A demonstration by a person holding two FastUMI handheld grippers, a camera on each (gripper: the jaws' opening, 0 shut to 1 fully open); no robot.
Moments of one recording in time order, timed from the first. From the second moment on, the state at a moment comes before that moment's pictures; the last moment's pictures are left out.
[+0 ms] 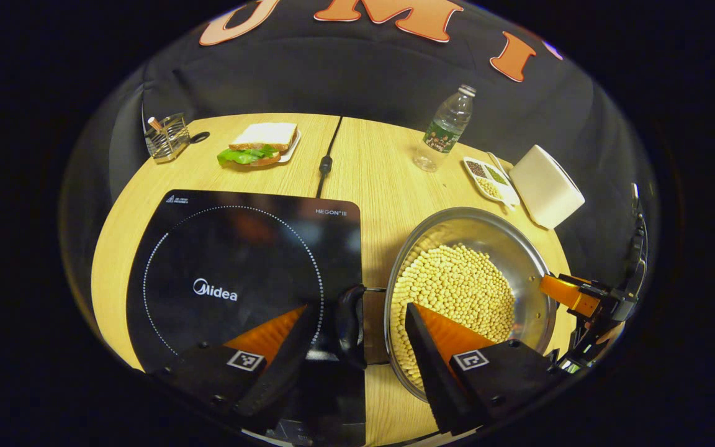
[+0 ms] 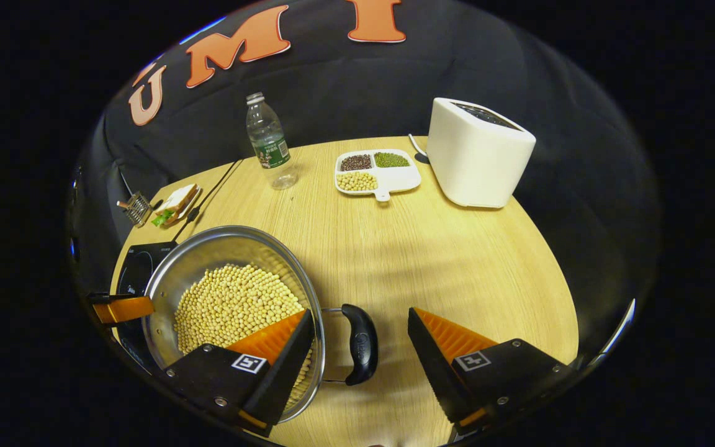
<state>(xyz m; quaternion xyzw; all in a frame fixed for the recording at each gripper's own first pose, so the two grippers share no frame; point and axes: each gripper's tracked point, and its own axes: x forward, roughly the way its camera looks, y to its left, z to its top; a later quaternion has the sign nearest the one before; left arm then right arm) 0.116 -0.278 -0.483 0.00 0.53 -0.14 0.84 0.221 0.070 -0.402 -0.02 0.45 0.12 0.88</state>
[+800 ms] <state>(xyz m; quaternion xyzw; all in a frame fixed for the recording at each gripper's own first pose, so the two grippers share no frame) 0.112 -0.318 -0.489 0.04 0.55 -0.15 0.82 0.214 0.037 -0.418 -0.01 0.47 0.13 0.87</state>
